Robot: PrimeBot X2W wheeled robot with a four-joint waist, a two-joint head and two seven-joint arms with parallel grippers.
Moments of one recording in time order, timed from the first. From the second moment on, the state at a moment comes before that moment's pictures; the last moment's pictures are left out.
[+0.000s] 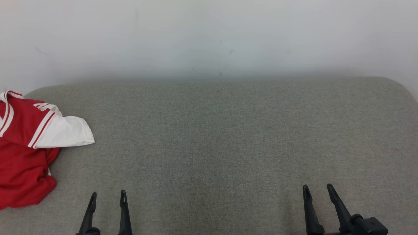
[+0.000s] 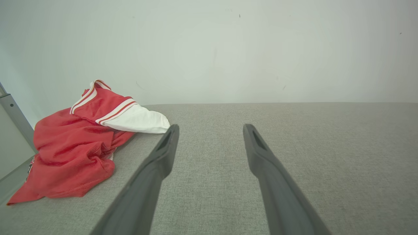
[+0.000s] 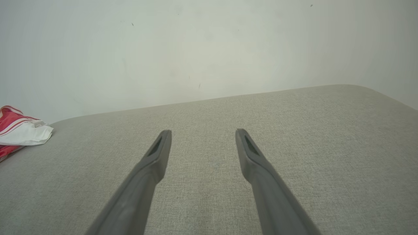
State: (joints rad) left arm 0.07 0.05 -0.05 0.10 -0.06 0.04 -0.26; right arm 0.08 -0.05 0.00 0.14 0.17 0.13 -0.26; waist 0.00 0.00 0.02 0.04
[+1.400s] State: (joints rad) left arm 0.08 0.05 -0.04 0.14 -0.10 0.02 -0.26; right arm 0.10 -0.05 0.00 0.17 0.19 0.13 -0.26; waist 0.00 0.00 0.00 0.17
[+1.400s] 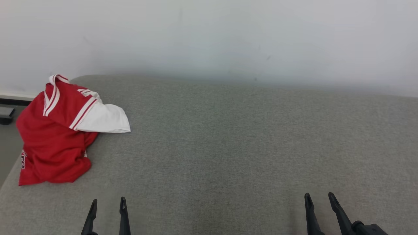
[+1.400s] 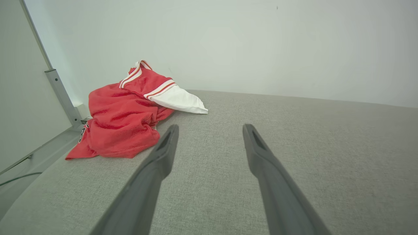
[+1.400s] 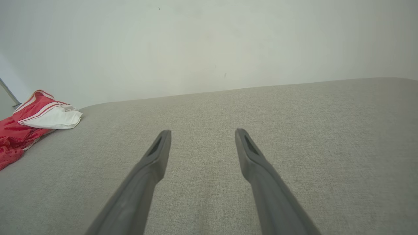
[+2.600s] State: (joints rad) left arm 0.11 0.05 0.02 0.12 -0.11 0.04 -0.26; right arm 0.09 -0.05 0.04 0.19 0.19 0.13 -0.26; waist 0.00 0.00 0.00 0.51
